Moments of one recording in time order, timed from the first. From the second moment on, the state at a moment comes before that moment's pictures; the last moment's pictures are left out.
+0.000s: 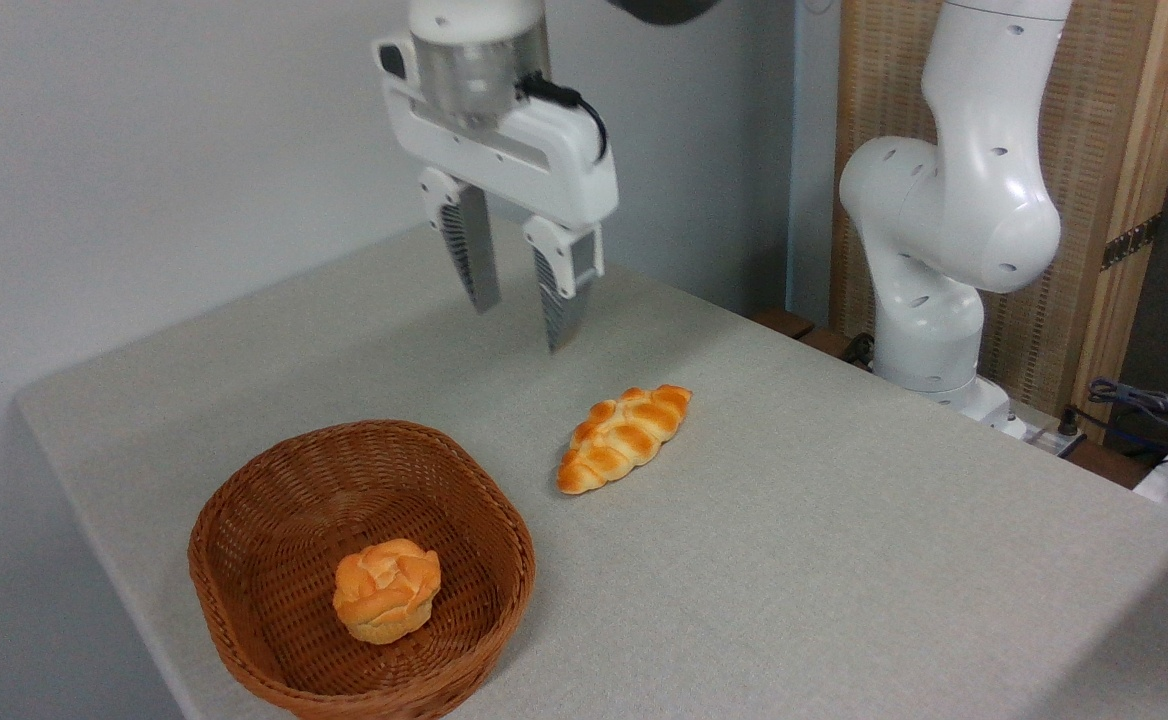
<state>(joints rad) -0.26 -0.23 0.15 -1.93 -0.12 1.67 0.56</state>
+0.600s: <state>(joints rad) -0.22 -0.03 0.15 -1.60 -0.07 1.59 0.70</state>
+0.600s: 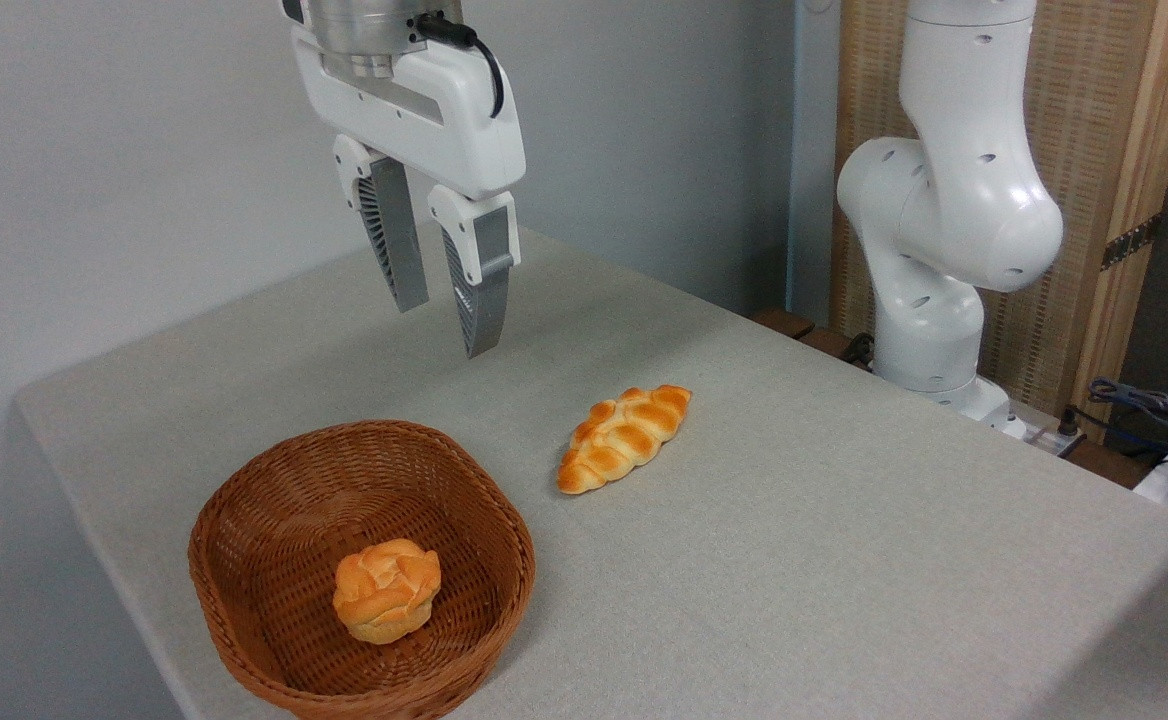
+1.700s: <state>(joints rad) -0.09 -0.01 -0.01 -1.60 -0.06 1.59 0.65</state>
